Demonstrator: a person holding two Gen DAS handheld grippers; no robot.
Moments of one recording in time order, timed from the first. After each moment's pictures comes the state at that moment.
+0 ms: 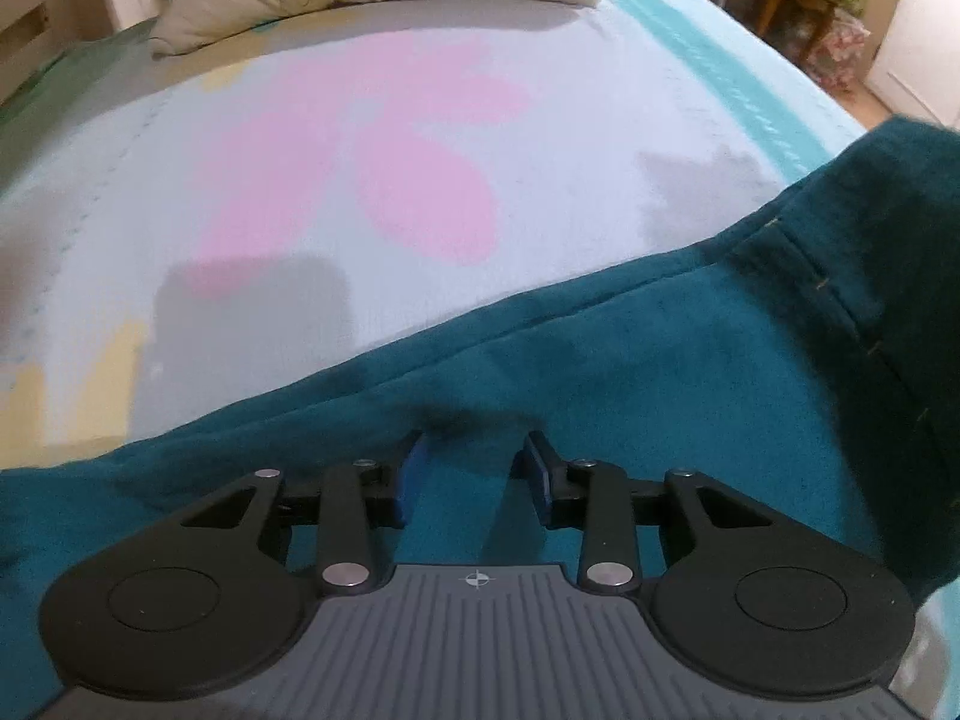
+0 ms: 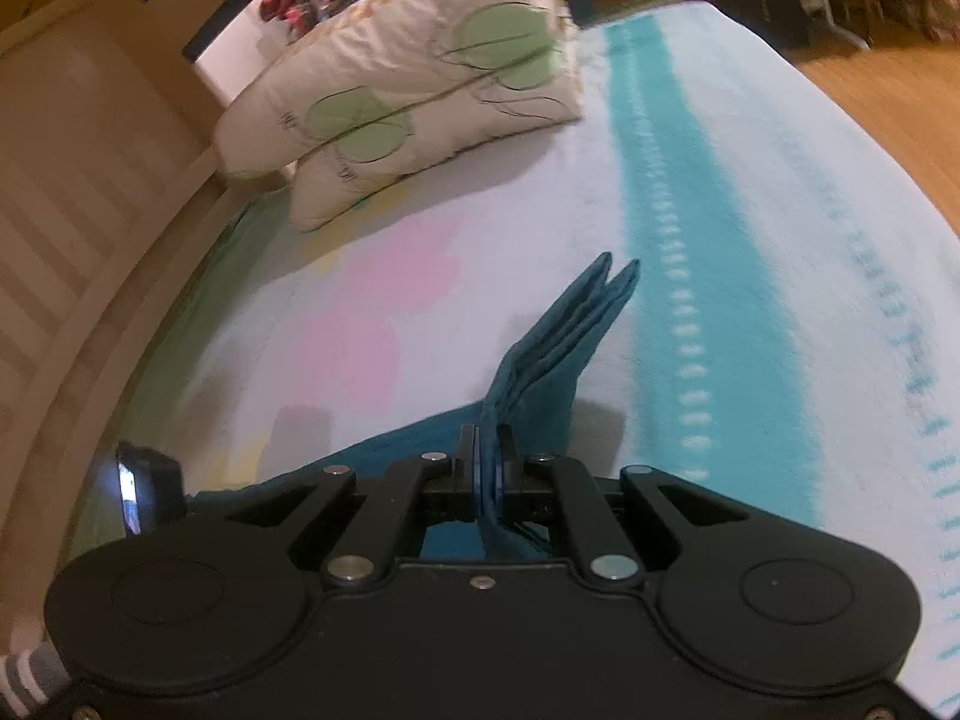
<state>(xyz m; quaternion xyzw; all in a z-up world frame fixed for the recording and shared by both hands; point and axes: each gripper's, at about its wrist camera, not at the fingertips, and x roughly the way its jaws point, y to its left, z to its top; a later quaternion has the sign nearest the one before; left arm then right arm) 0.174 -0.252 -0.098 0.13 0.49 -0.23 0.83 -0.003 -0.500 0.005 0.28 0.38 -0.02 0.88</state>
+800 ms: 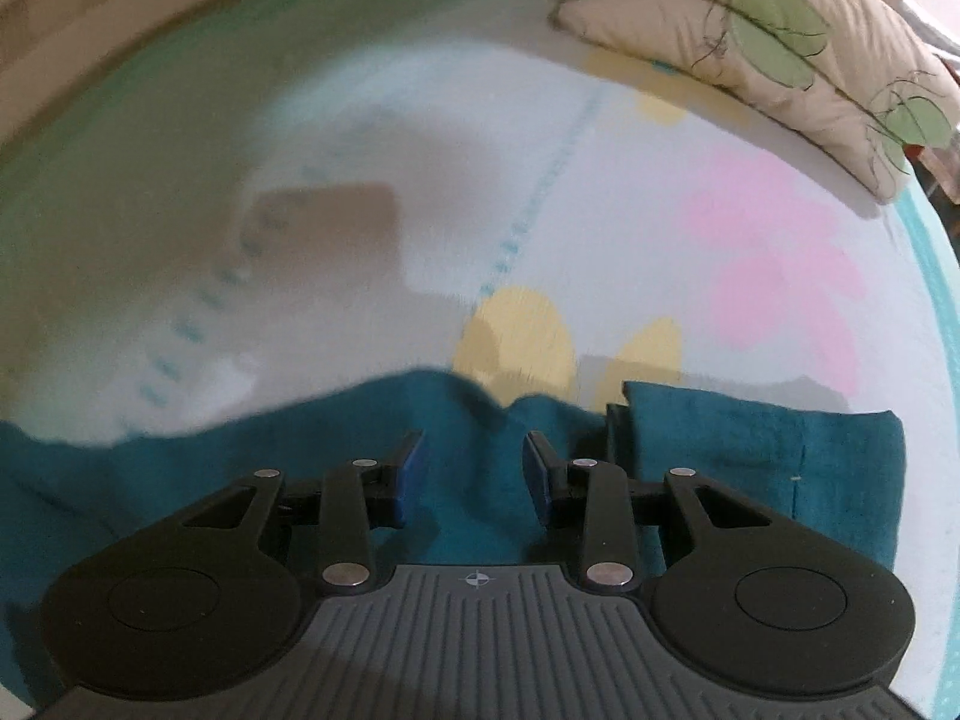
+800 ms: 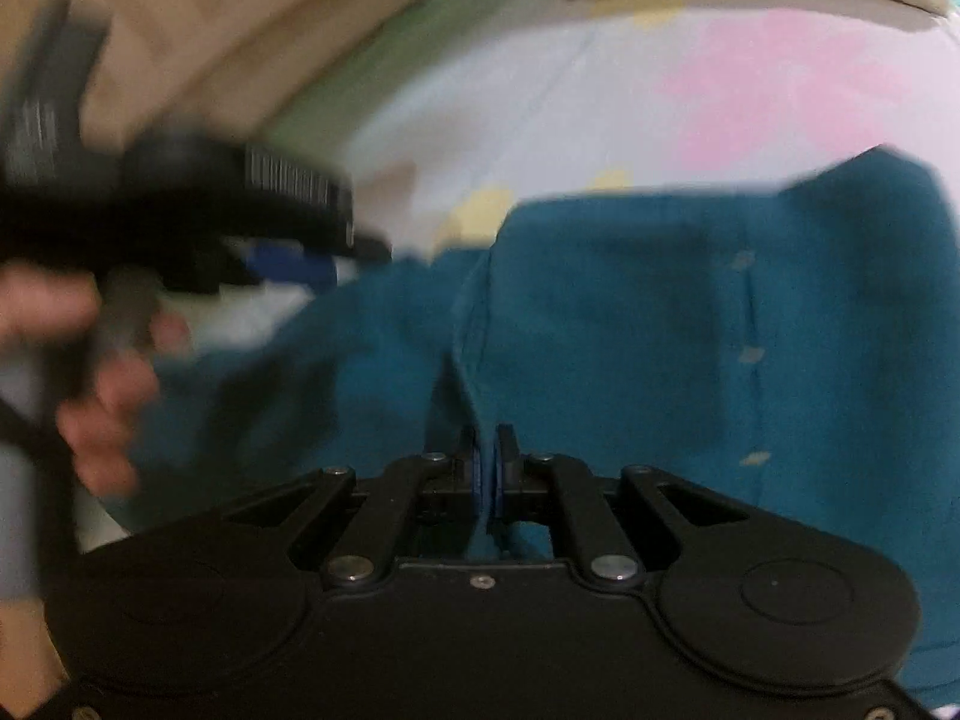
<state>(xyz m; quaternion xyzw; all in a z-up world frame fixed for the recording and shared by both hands) 0.219 -0.002 -0.053 -0.04 0.51 -0.06 0.85 0.088 -0.155 -0.091 0.18 0.47 0.12 0.86</state>
